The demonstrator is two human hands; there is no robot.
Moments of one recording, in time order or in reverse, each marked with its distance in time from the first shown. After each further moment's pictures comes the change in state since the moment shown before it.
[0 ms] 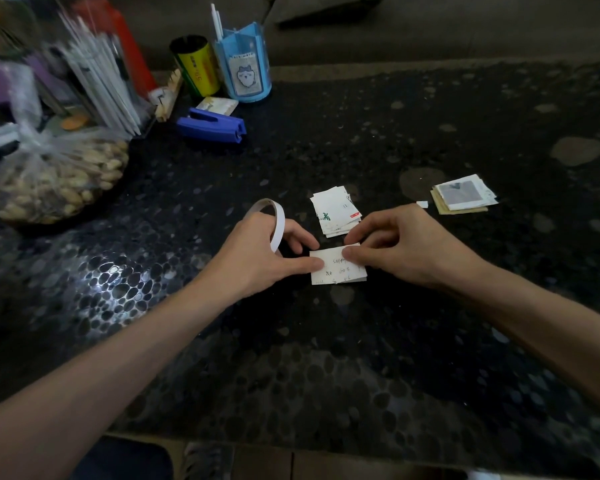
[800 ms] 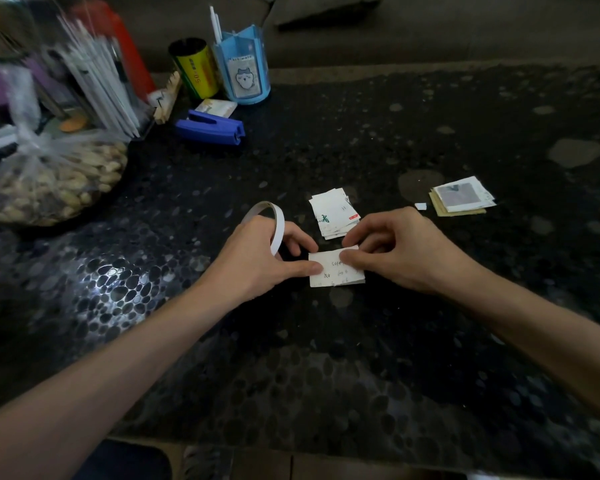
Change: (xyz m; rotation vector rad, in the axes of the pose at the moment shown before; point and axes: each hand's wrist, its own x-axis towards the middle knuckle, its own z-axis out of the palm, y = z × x) left_hand 0.000 0.000 0.002 0.029 0.025 0.001; right_hand 0.001 0.007 0.002 -0.039 0.039 -0.117
